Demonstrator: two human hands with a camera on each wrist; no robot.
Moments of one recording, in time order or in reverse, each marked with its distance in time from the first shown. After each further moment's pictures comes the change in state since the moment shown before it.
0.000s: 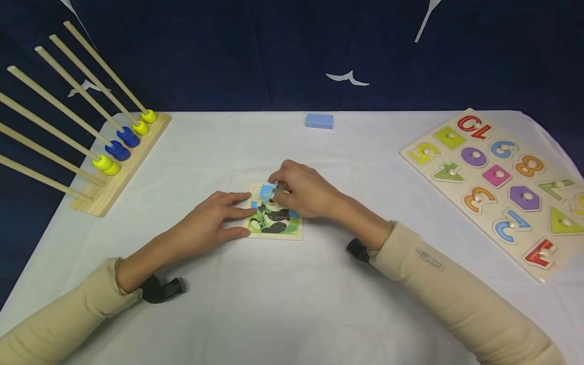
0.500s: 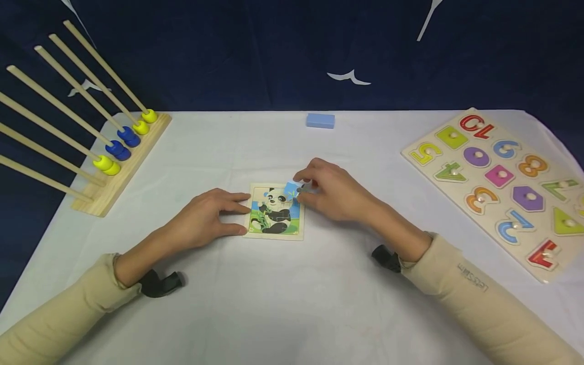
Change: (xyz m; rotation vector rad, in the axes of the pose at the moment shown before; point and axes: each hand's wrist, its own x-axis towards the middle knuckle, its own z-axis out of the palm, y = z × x) left_hand 0.003 -0.009 -0.006 -0.090 0.077 0.007; right_hand -0.033 0.018 -0.017 0.009 0.086 0.033
